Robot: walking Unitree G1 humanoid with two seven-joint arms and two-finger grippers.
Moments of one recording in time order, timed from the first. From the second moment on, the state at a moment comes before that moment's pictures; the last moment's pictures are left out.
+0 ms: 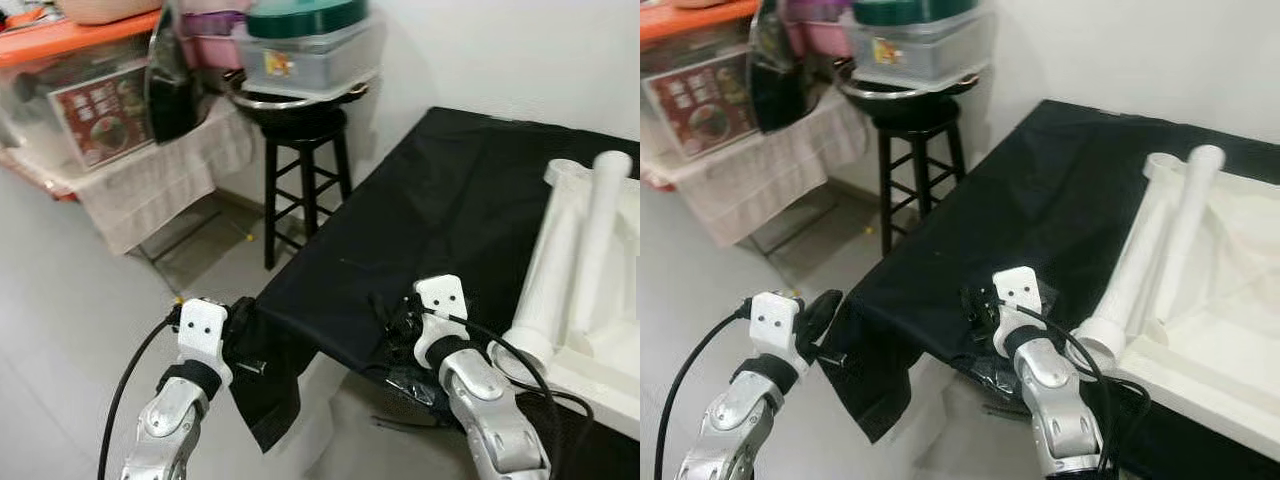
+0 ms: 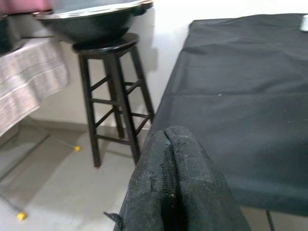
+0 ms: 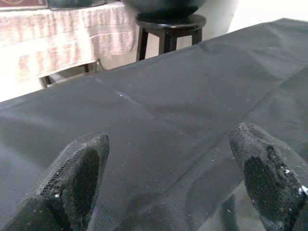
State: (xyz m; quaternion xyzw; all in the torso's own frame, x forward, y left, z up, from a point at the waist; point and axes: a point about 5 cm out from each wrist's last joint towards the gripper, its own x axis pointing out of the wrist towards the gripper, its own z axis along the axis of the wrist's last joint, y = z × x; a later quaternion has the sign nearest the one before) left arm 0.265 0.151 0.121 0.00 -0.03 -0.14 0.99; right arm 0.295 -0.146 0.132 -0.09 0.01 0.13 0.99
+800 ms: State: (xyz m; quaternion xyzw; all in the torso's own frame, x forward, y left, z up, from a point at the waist) left arm 0.274 0.158 0.116 0.04 -0.03 -0.12 0.99; right arm 0.294 -0.110 0.146 -0.17 -0.08 0.21 0.96
